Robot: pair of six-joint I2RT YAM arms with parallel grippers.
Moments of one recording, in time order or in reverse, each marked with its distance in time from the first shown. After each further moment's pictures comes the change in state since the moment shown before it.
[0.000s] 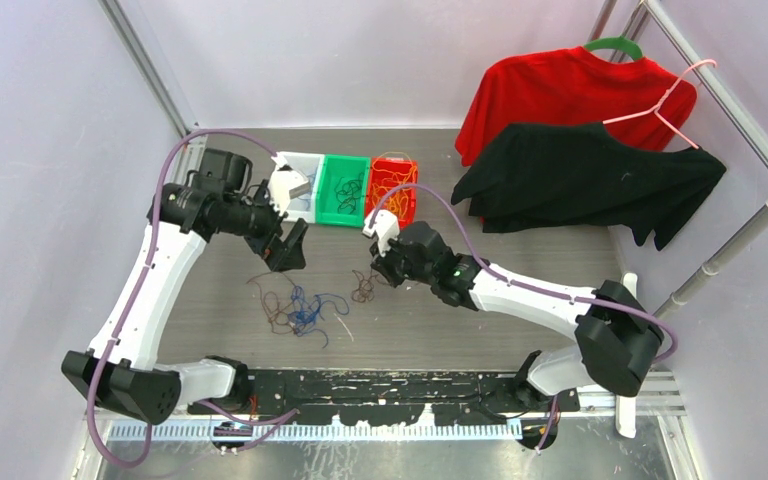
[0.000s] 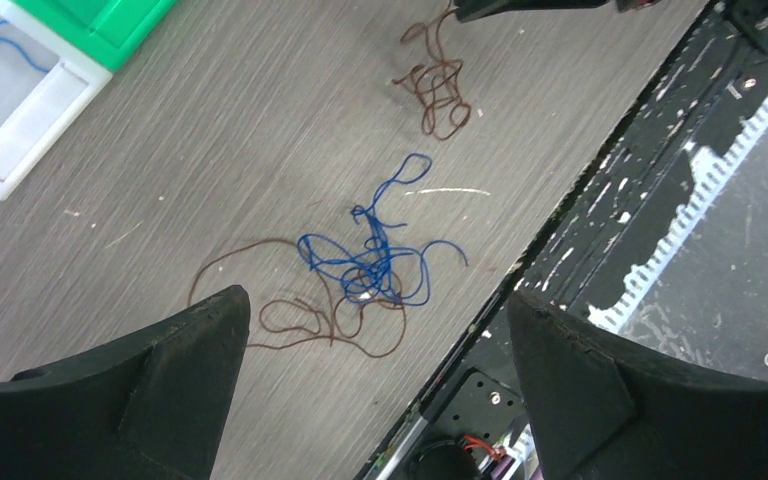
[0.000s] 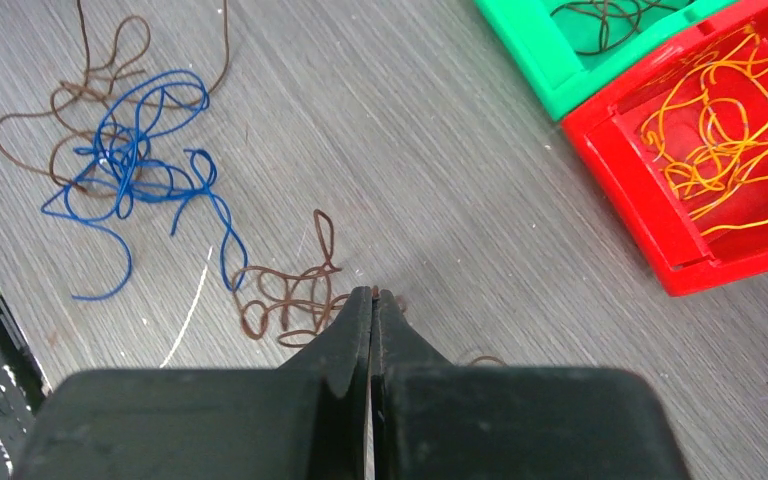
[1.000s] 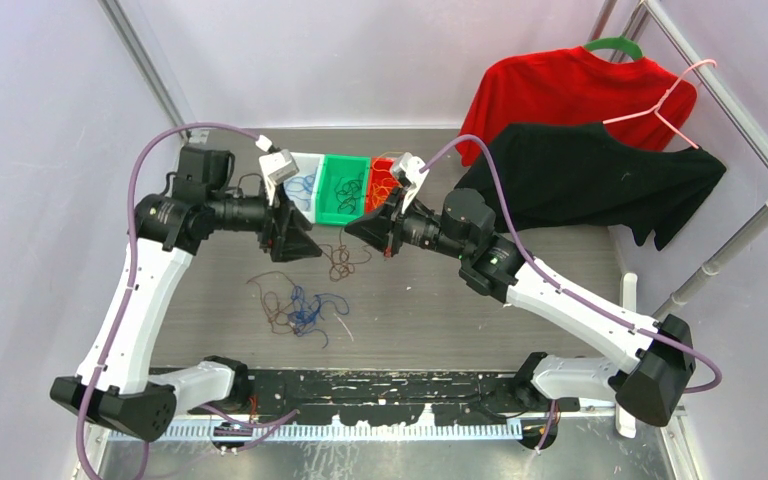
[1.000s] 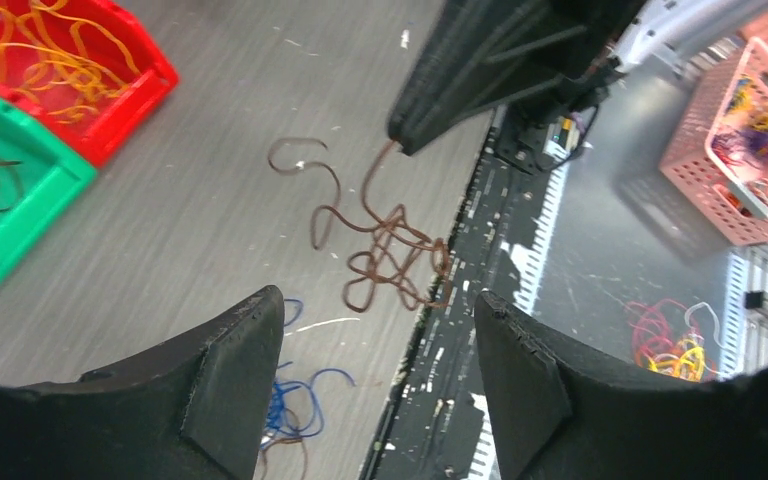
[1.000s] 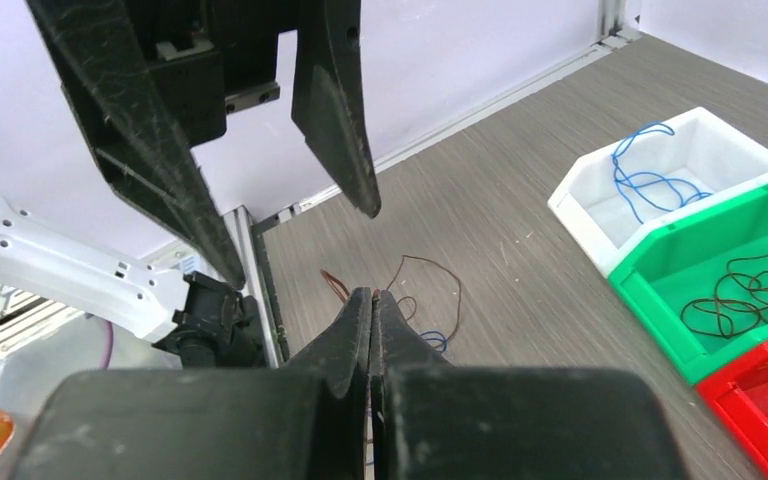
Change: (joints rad) left arm 0.001 -0.069 0.049 0.156 0.380 -0.175; right arm -0.037 -0.202 0.201 0.129 -0.296 0.352
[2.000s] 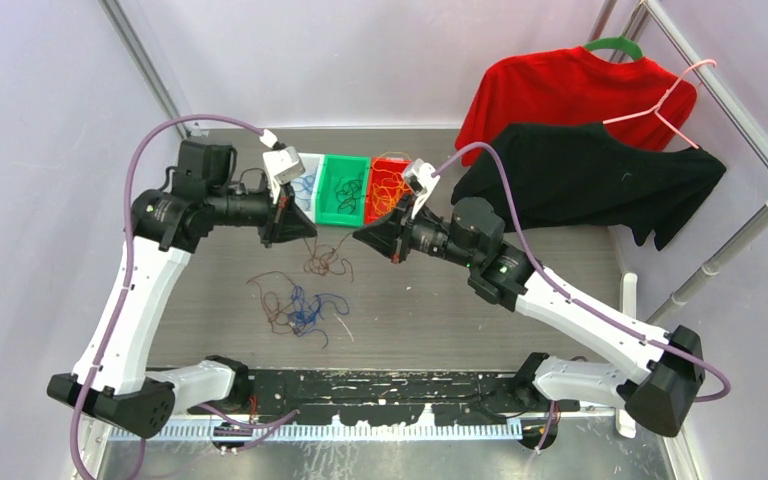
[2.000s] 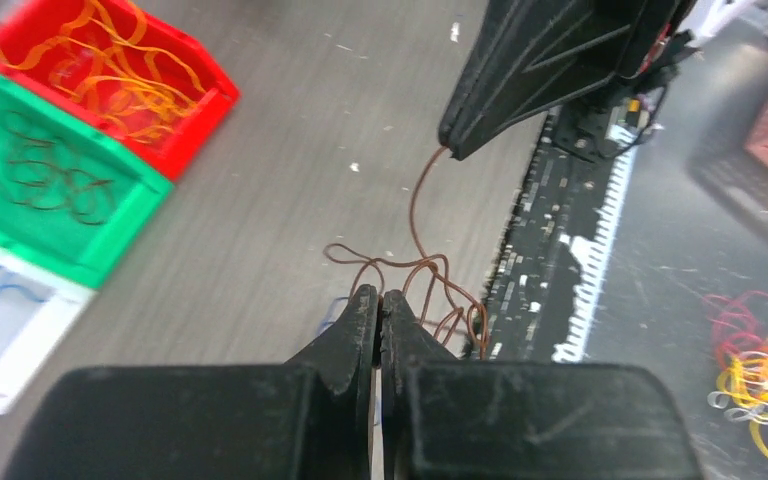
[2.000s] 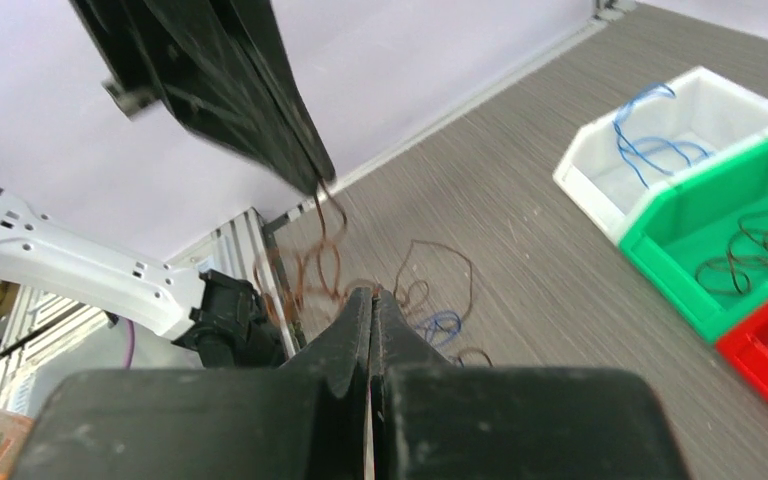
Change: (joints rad) left arm -0.052 0.003 0.029 -0.005 -0.064 0.064; right arm 0.000 -0.049 -0.045 0.000 0.015 0.074
